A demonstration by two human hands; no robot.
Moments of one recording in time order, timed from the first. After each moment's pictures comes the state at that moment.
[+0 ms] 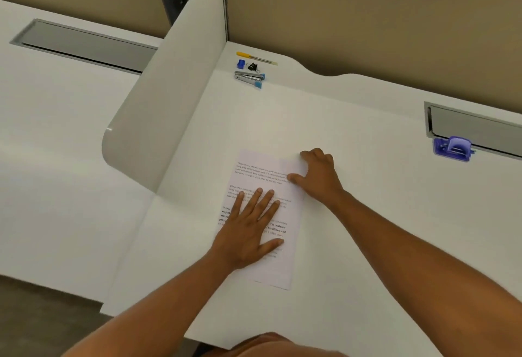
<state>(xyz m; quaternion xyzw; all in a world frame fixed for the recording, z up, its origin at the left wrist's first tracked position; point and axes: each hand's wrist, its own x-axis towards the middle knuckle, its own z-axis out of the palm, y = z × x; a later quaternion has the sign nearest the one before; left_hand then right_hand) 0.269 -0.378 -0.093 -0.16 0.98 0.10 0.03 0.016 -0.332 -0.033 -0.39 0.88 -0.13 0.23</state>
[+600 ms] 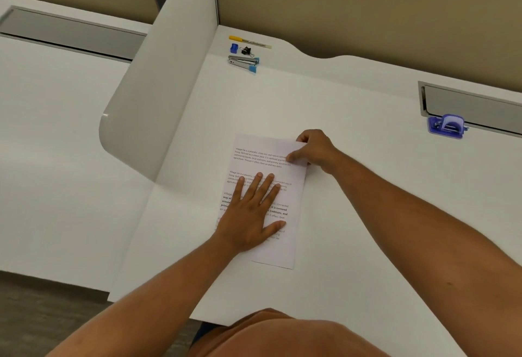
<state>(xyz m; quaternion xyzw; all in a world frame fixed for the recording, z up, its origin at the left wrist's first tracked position) 0.269 -0.378 -0.096 -0.16 0.98 0.12 0.03 0.007 -0.354 -0.012 -0.24 0.85 -0.27 0.38</state>
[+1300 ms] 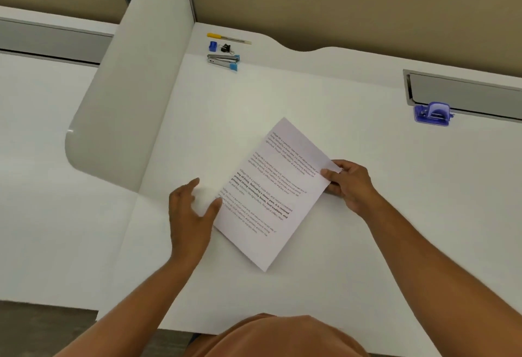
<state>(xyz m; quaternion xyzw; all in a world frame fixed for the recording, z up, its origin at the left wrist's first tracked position) 0.314 -0.402 -0.045 -0.53 0.68 0.46 -0.20 -0.006 -0.226 -0.044 0.03 0.71 -0.57 0.40</state>
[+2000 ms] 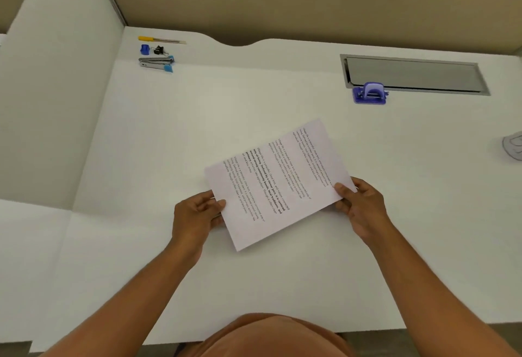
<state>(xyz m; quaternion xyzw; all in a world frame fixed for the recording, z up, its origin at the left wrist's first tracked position) 0.222 -0.326 -0.028 -0.46 0.48 0.74 -0.10 -0.017 -0.068 -0.021 0.13 0.67 -0.67 0.29</state>
